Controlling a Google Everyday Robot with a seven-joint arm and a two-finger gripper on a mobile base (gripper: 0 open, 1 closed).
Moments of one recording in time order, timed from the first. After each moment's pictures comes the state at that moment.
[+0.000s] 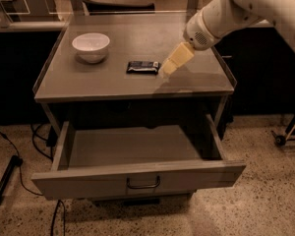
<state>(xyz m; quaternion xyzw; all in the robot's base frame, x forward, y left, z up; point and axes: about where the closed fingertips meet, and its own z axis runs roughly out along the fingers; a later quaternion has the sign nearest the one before) 0.678 -0.086 0.911 -0.52 0.77 0.11 0.35</state>
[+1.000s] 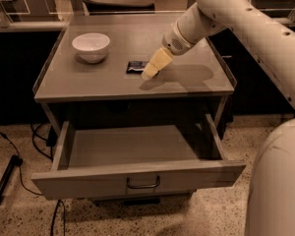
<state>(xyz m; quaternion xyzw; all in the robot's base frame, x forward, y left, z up) 0.721 -0.034 0.866 -0.54 0.76 0.14 0.32</state>
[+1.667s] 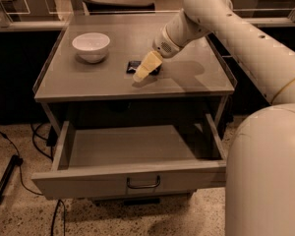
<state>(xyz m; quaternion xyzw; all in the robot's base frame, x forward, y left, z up) 0.740 -0.006 0.840 -0.54 0.76 0.17 0.31</state>
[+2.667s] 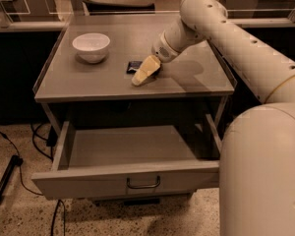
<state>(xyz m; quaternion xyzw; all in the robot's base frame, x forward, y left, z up) 0.750 -0.004 0.818 -0.53 0.77 0.18 0.30</state>
